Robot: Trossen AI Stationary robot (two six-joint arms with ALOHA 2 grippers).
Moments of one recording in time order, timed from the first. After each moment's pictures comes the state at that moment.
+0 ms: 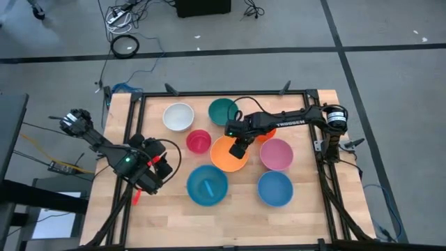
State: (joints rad) left arm -0.63 1.28 1.12 -1.56 -0.74 -1.37; right arm -0.11 1.86 1.41 -0.87 0.11 0.45
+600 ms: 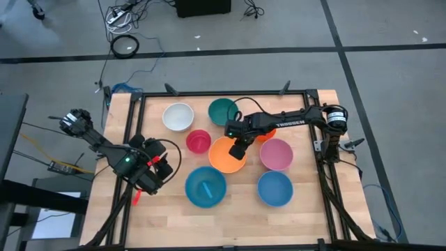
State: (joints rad) left arm -0.63 1.28 1.12 -1.54 -0.74 -1.37; right arm -0.11 1.86 1.41 -0.86 0.08 0.44
